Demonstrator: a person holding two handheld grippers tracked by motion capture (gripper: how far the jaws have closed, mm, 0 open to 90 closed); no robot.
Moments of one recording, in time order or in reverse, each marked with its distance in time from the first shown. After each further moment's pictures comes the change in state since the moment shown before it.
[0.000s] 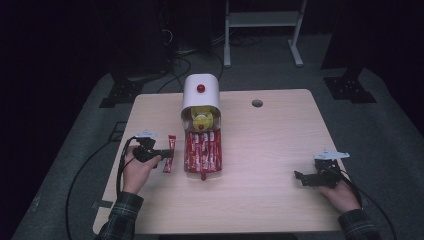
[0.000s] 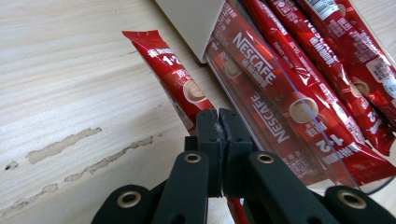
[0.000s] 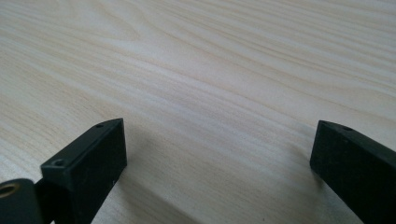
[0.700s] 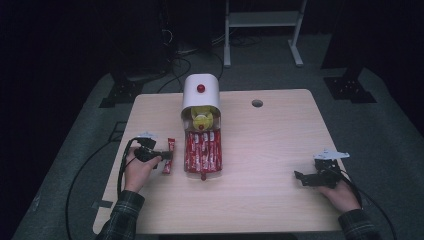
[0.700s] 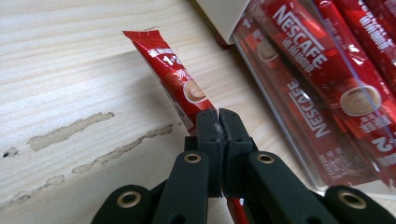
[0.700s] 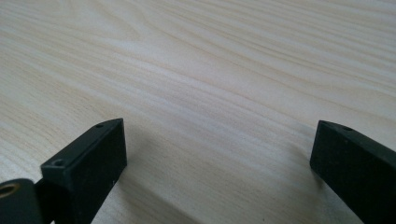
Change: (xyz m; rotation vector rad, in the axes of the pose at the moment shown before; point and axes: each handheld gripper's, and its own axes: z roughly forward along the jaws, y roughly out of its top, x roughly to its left) left arm 0.015 -0.007 0.015 0.048 0.019 -0.036; right arm 0.000 0.000 0.000 0.000 0.000 -0.001
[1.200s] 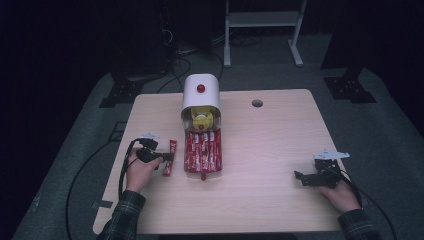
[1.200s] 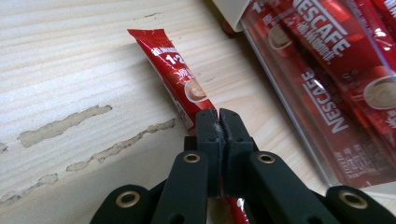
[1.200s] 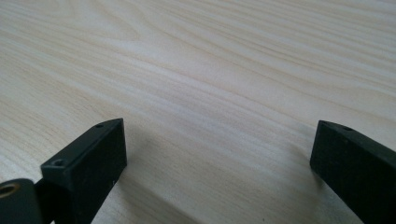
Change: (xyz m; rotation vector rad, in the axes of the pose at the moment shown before) left arm 0.001 -0.002 0.008 0.033 0.010 0.003; right arm 0.000 0.000 0.000 0.000 0.000 0.000
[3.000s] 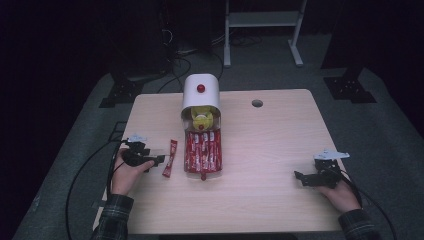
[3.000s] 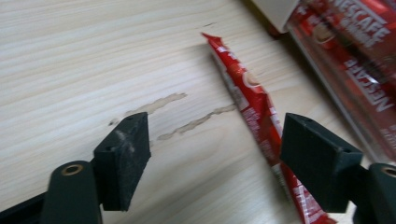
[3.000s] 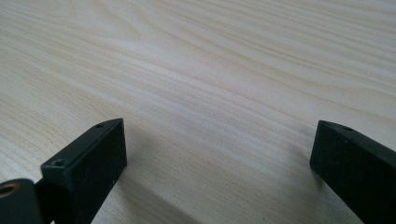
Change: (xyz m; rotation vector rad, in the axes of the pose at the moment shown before) left arm 0.018 -0.013 -0.031 -0.072 0.138 0.052; right arm 0.000 0.000 0.000 -0.001 0.002 -0.002
